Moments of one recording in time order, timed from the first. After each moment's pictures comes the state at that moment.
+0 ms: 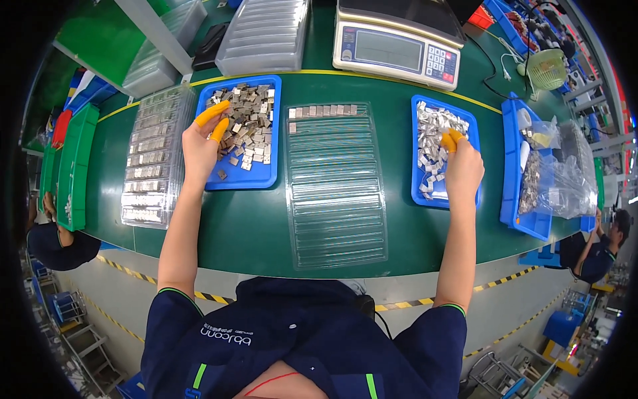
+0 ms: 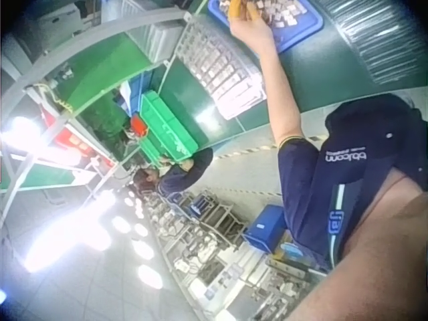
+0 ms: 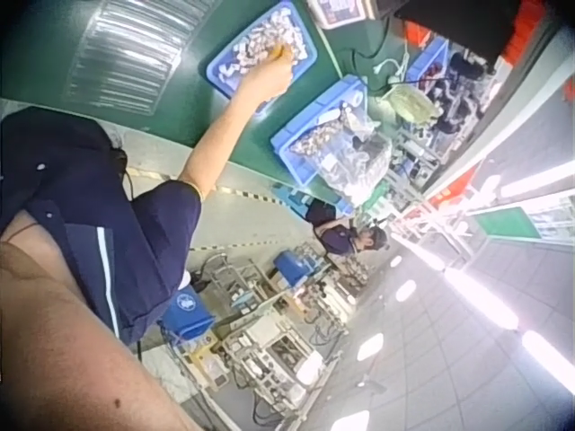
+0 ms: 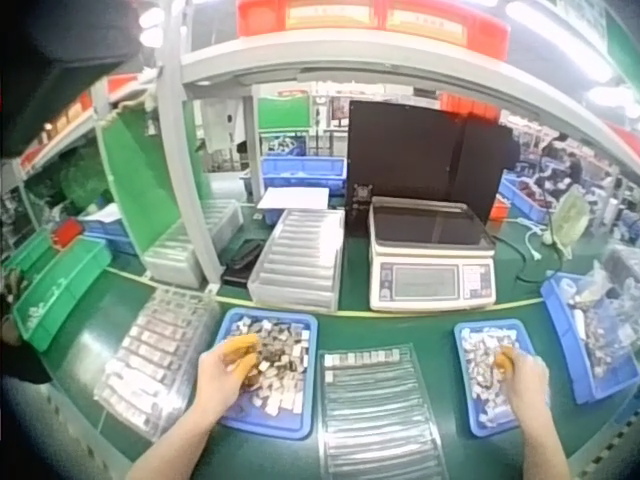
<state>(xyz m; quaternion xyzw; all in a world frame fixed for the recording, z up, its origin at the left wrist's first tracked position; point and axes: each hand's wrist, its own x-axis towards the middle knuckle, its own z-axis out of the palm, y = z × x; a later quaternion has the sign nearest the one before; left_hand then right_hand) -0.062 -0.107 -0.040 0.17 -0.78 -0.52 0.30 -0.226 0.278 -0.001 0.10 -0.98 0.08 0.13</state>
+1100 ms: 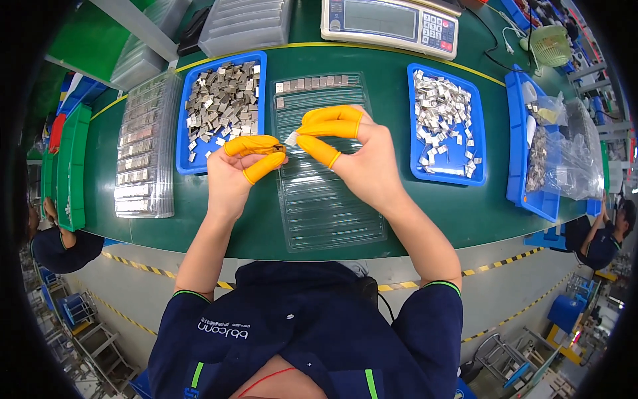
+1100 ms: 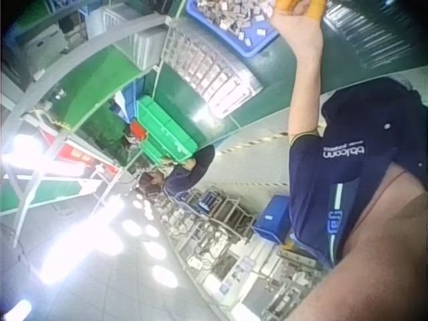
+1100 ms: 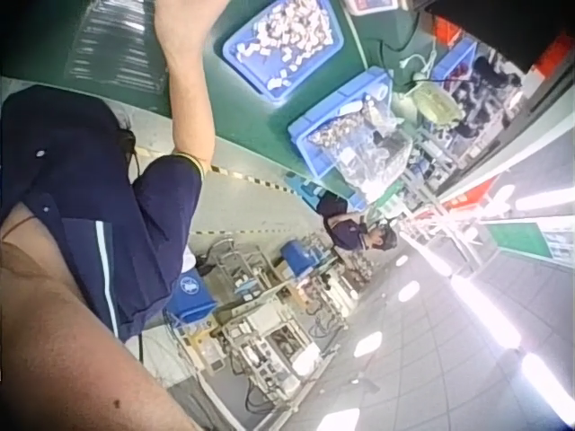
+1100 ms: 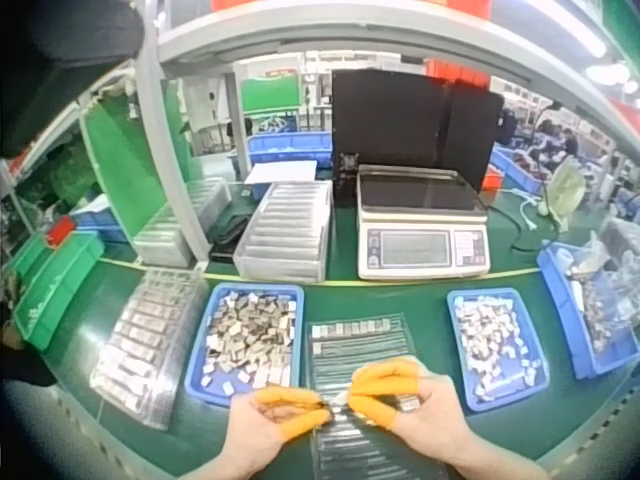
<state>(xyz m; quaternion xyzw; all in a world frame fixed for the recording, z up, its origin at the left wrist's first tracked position) -0.031 0.011 -0.001 0.16 -0.59 -0.78 0.10 -0.138 0.173 0.019 0.34 -0.72 0.59 -0.10</state>
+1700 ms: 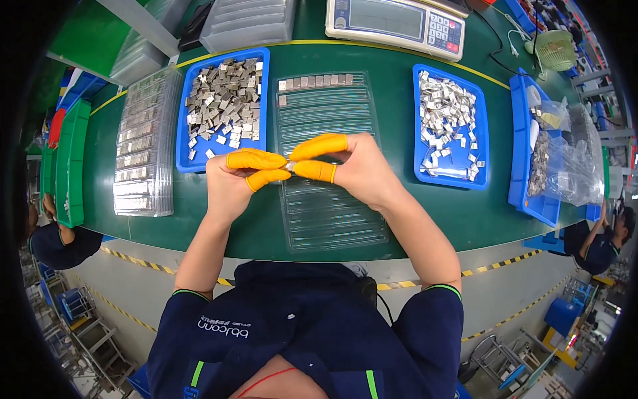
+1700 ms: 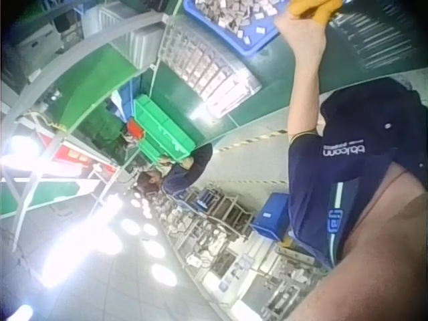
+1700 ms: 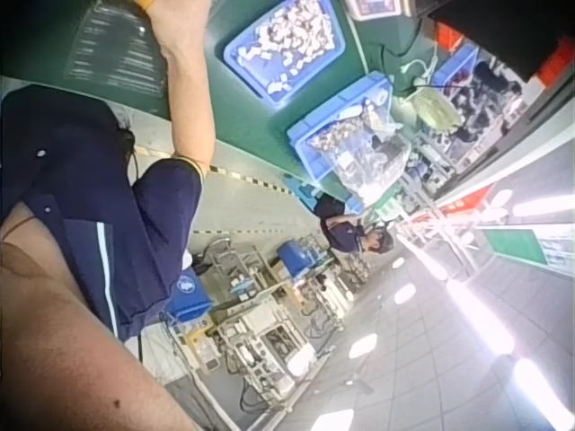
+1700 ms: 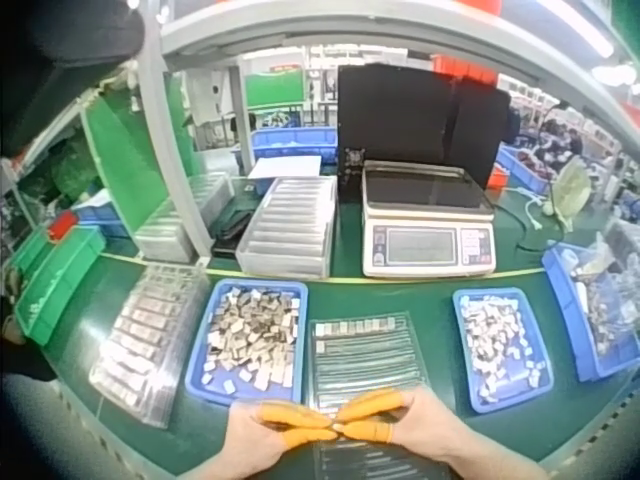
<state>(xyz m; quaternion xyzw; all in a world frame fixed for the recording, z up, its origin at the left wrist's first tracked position) -0.023 0.007 -0.009 0.09 -0.67 -0.73 0.12 -0.135 0.172 0.017 0.24 -0.64 0.62 -0.38</state>
